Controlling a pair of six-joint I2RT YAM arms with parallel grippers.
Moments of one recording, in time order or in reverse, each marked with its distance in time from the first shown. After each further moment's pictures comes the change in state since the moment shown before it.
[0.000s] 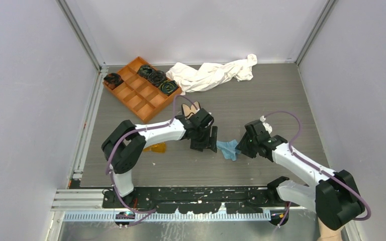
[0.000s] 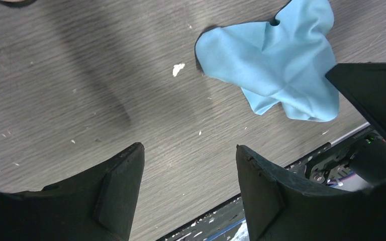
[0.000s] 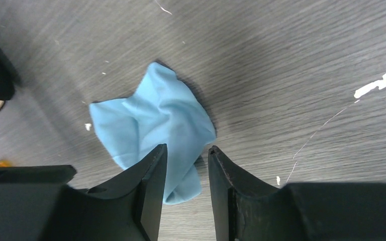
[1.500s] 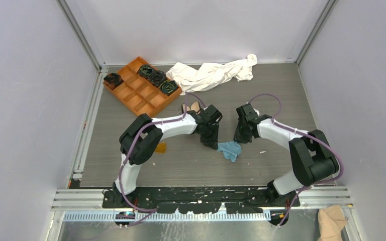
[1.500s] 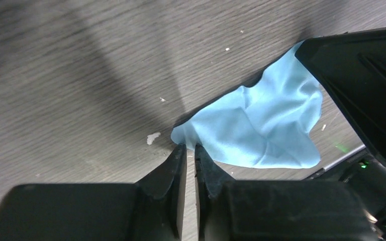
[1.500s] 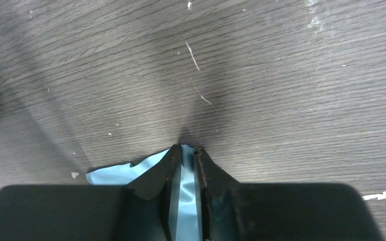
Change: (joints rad) left arm 0.002 0.198 0.190 -0.031 0.042 0.014; right arm -0.064 0.438 0.246 0.047 -0.042 -0.296
